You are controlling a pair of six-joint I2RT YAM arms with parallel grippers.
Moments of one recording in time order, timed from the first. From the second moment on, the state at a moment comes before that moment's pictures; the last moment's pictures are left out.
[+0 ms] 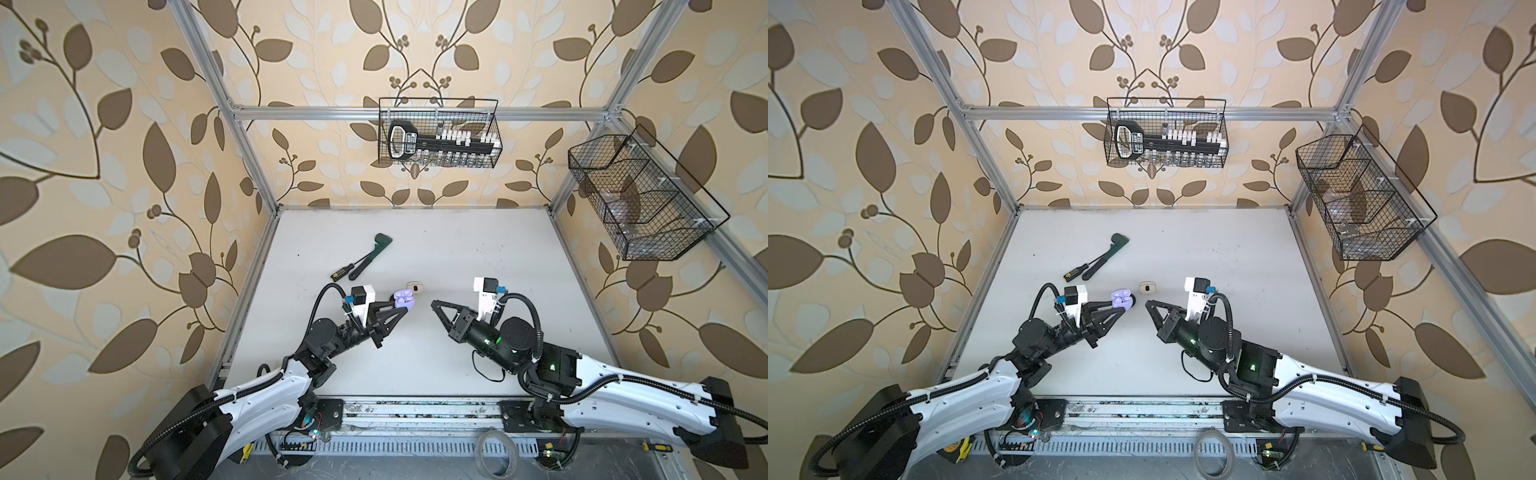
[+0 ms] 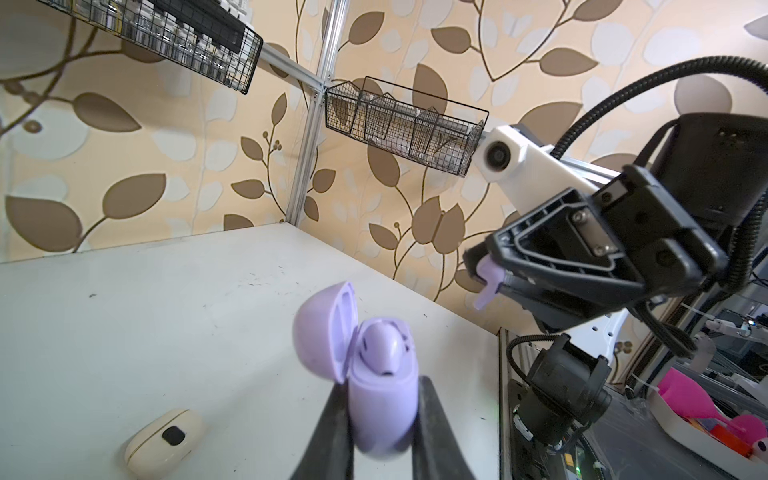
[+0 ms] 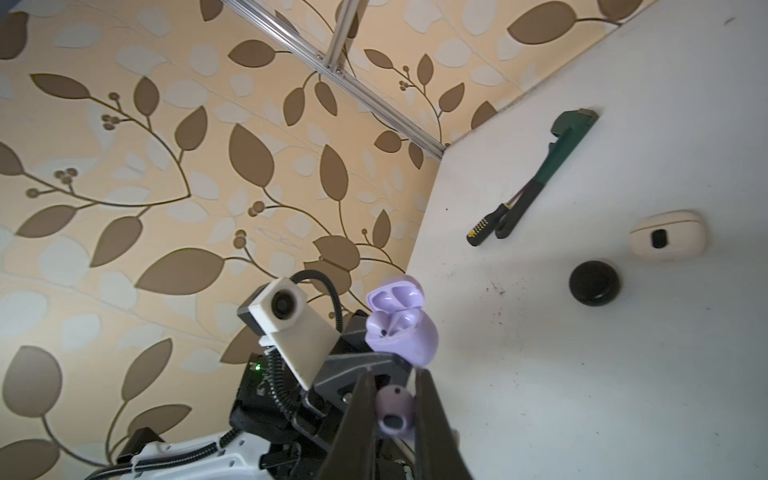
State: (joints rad) left arm -0.69 0.92 0.15 0.98 0.41 -0.39; right arm 1.18 0.85 0.60 0.17 0.40 1.02
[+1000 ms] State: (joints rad) left arm -0.76 0.94 0.15 1.05 0.36 -0.36; right arm 1.21 1.04 0.62 0.51 0.46 1.07
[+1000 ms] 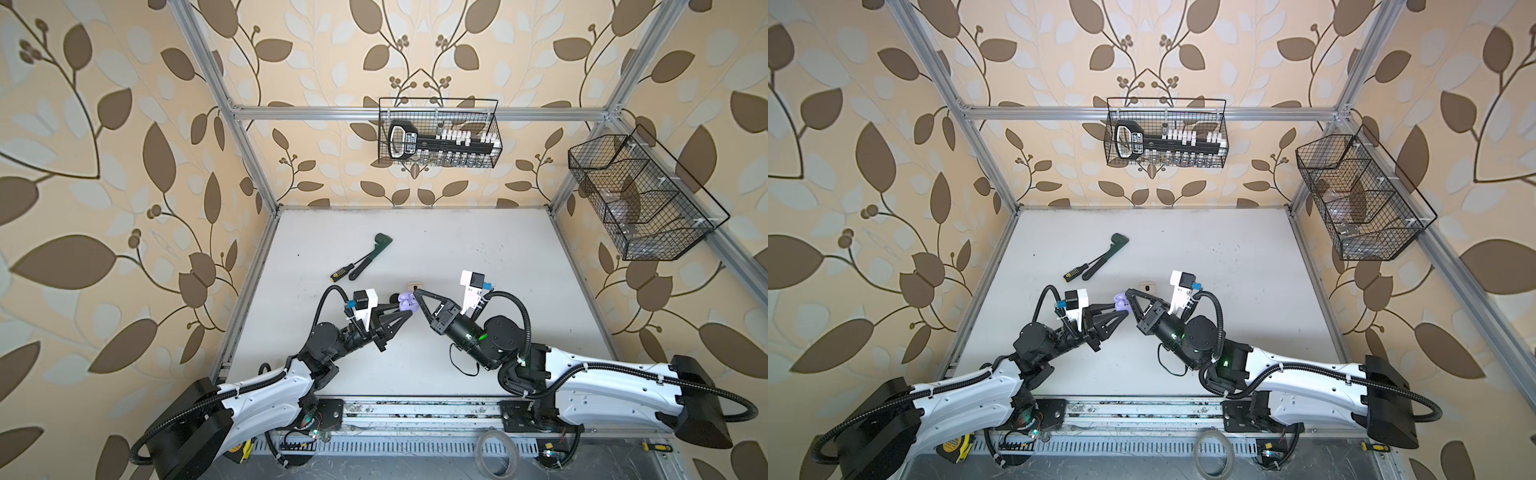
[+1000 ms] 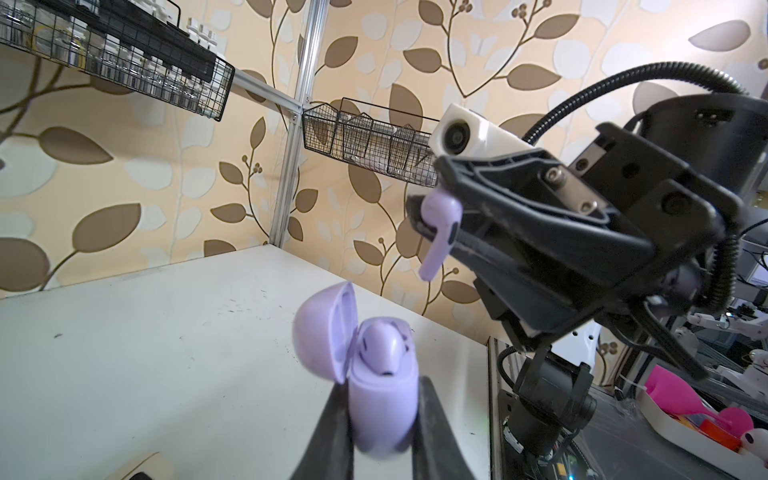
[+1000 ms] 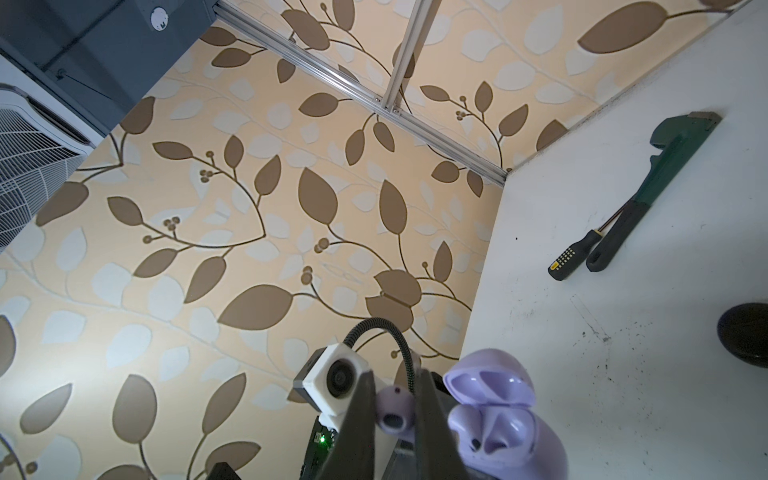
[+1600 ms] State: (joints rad) left arm -0.77 0.93 0.15 1.05 0.33 -0.34; right arm 1.23 1.08 0.60 0.56 0.48 1.12
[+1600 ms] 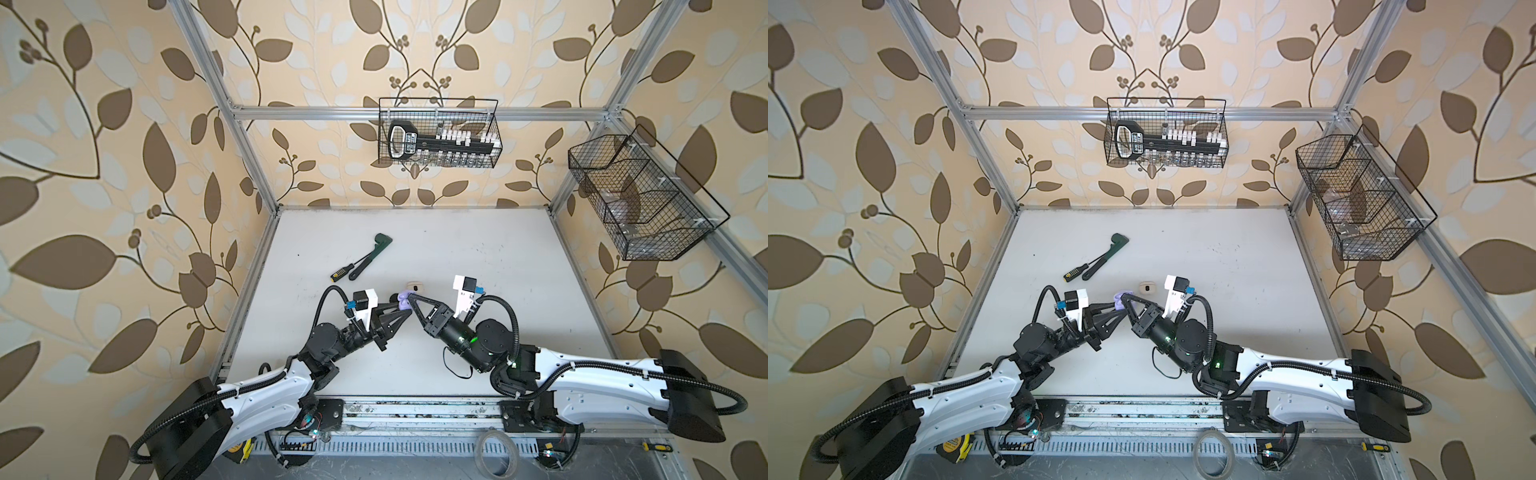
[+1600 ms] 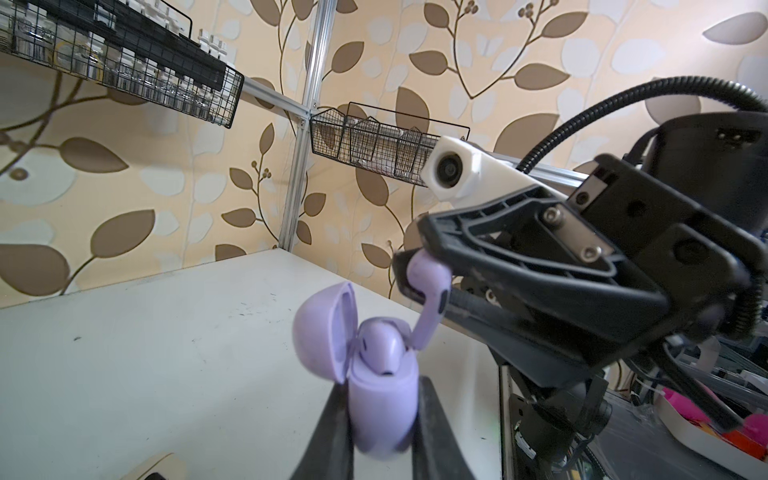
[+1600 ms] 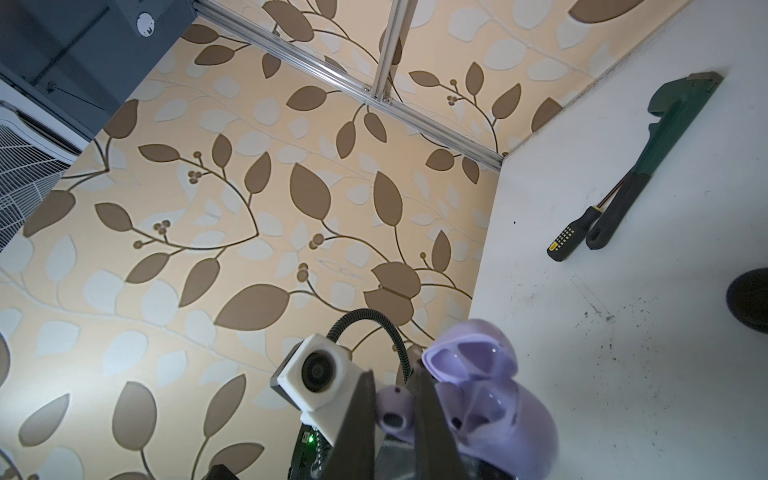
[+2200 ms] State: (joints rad) left arm -0.77 0.91 0.15 1.05 0.33 -0.34; right arm 1.23 1.08 0.60 0.58 0.51 1.12
